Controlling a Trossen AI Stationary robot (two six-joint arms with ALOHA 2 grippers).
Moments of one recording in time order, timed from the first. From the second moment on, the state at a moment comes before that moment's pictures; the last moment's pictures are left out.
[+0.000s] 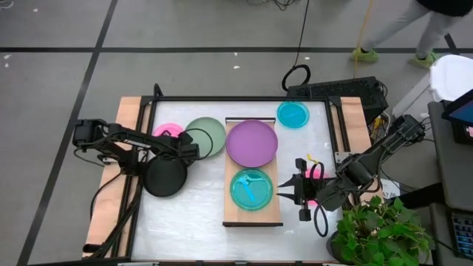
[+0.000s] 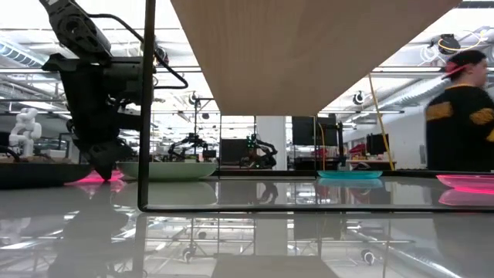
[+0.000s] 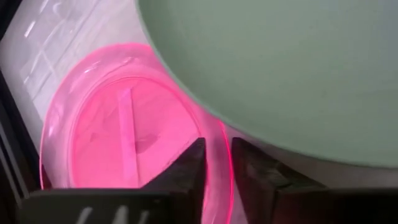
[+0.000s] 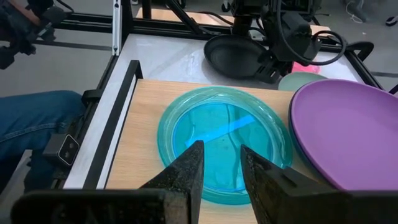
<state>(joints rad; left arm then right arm) 0.13 1.46 0.57 -0.62 -0.53 -0.65 0.64 1.21 1.12 -0.55 0.56 0.32</state>
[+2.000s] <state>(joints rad) -0.21 1.42 1.01 -1.07 -0.63 -0.44 0.64 1.21 1.12 -0.55 0.55 0.31</state>
